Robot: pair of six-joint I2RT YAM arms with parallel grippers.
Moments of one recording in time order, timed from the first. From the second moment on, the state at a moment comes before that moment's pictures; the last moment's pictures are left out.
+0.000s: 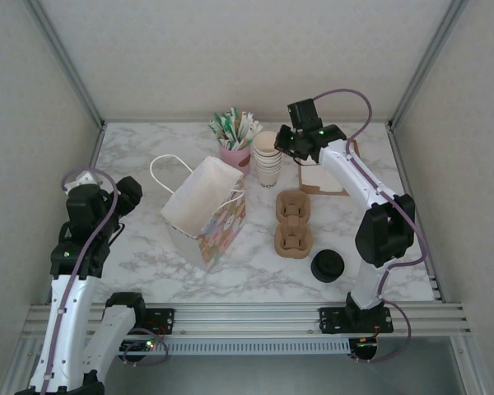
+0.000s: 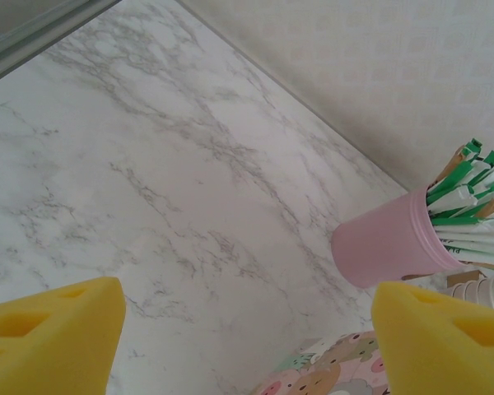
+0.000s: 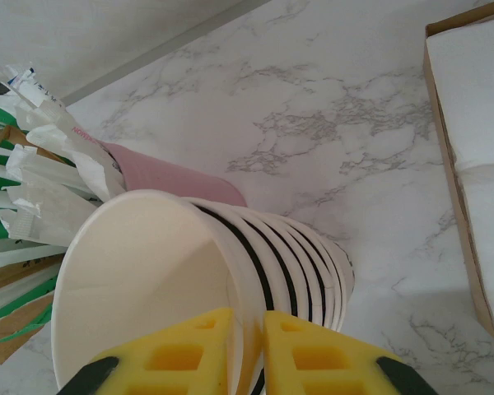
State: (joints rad) left arm -0.02 0.68 0.88 -0.67 -0.08 -0.65; right arm 0.44 1.83 1.73 -0.72 -0.02 0.69
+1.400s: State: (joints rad) left arm -0.02 0.69 0.88 -0.67 -0.09 -0.66; right arm 0.45 1.55 1.96 -0.92 0.02 0.59
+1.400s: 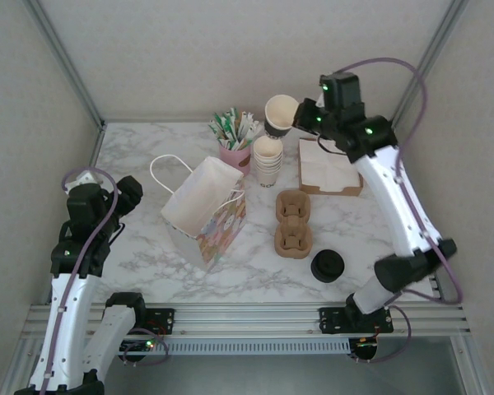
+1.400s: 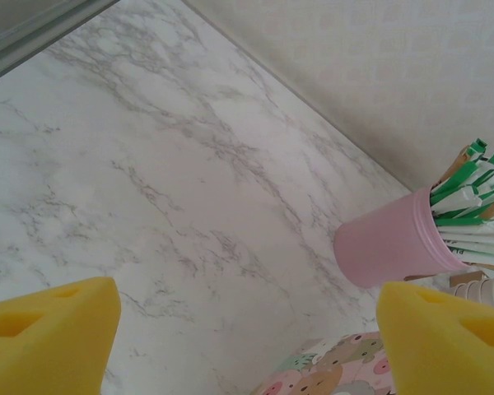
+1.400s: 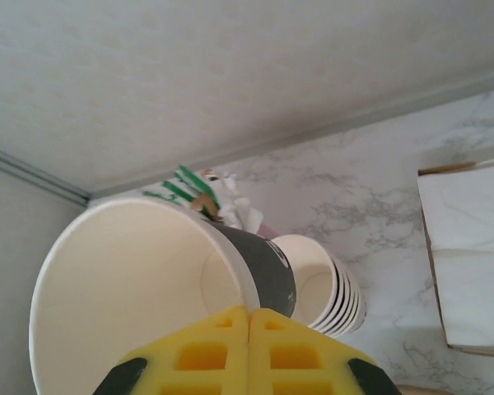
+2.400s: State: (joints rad) left arm -0.02 0.73 0.88 -0.67 -0.11 -0.66; right arm 0.84 0.98 1.14 -0.88 0.05 0.75
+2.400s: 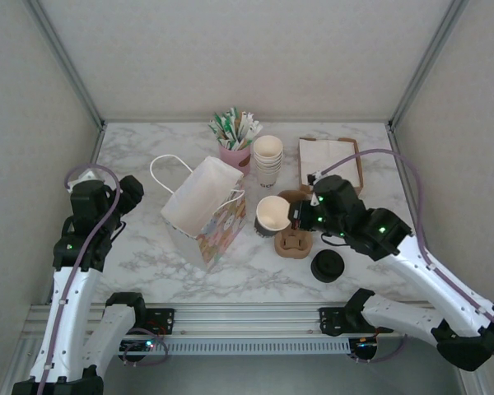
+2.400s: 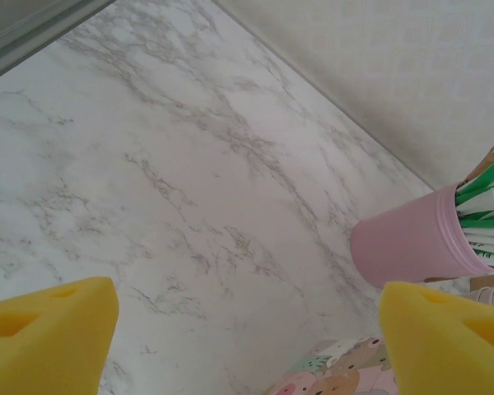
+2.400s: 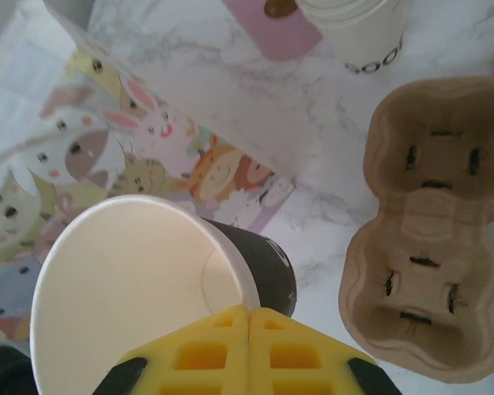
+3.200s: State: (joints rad) left arm -0.02 0.73 0.88 -0.69 -0.11 -0.66; right arm 1.09 1.22 0.97 -0.71 0.14 0.82
